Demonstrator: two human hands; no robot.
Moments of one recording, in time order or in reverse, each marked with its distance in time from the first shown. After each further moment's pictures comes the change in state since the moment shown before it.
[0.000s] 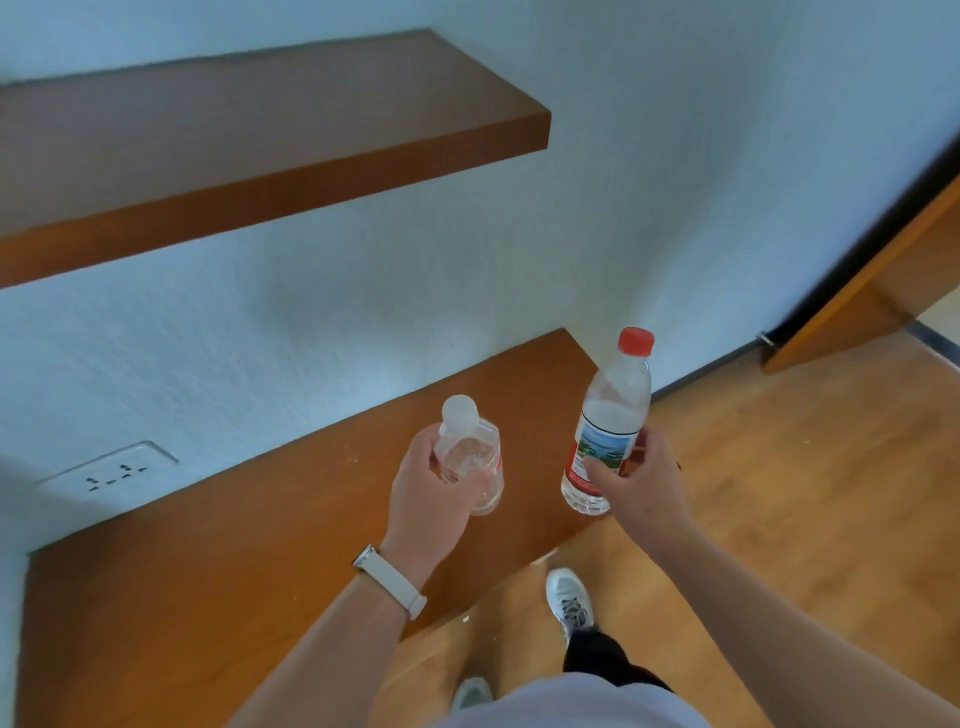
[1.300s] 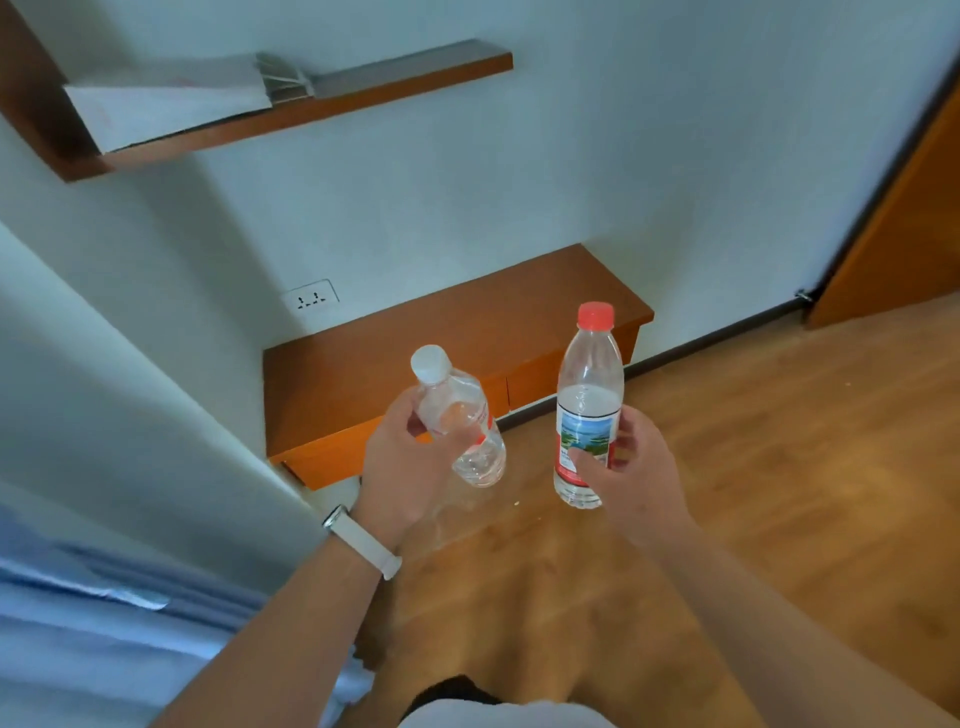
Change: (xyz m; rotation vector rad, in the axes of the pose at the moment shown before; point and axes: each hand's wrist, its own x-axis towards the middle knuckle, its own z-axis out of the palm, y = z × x) left_hand -0.464 0.012 -0.073 0.040 0.176 0.109; right_hand -0.436 0.064 -0.108 0.021 -0.085 -0.145
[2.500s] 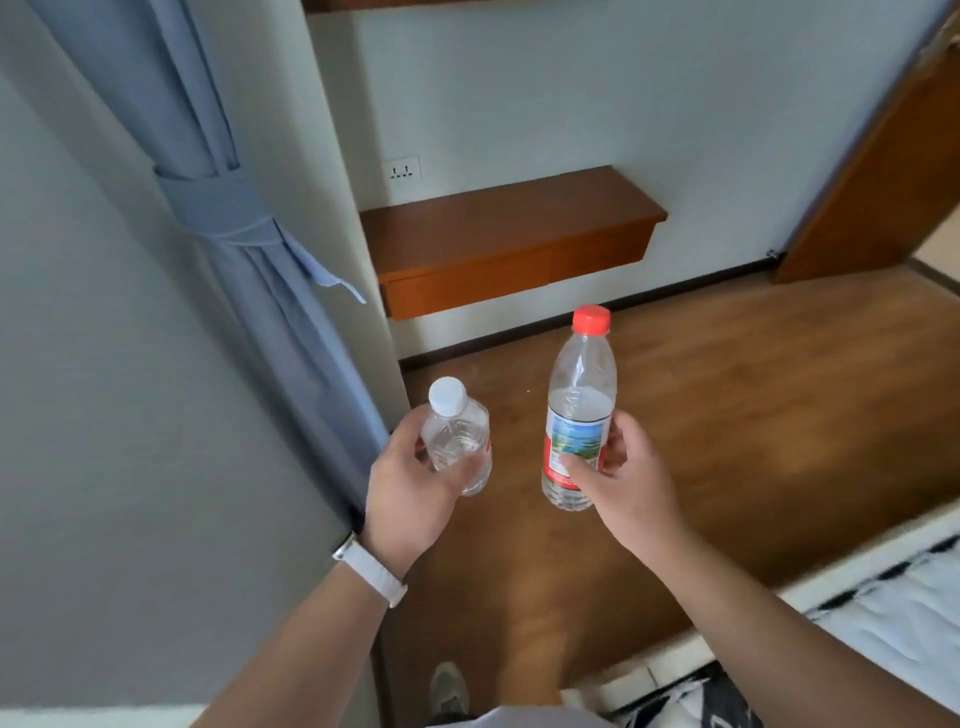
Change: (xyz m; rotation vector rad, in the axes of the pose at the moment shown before) left_hand -0.424 -0.141 -0.222 -0.083 0.049 0.001; right_hand -0.481 -0.015 0.072 0.045 -0.115 -0.074
